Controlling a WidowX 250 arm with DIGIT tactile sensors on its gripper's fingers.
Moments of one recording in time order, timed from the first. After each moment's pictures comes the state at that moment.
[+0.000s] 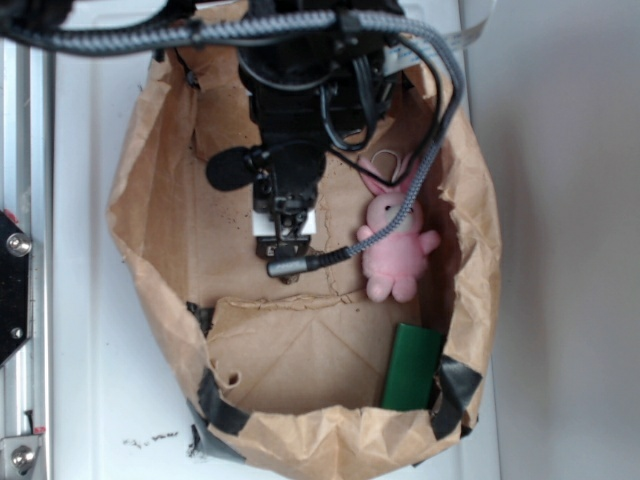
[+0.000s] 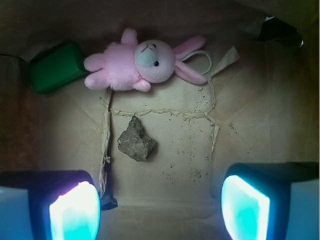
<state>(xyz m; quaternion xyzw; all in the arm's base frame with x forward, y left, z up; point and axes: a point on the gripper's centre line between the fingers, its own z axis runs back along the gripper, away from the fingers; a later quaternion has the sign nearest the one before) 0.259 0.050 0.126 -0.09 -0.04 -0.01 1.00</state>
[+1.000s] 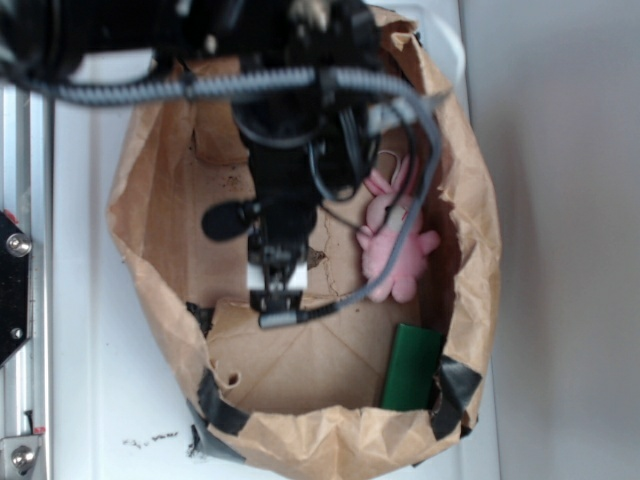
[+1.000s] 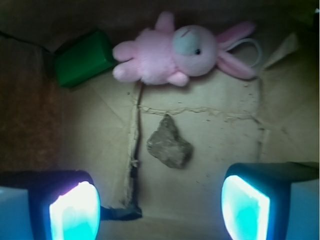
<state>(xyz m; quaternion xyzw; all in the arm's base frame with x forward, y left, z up) 0.258 0.014 0.104 -0.16 -0.05 -0.04 0.99</state>
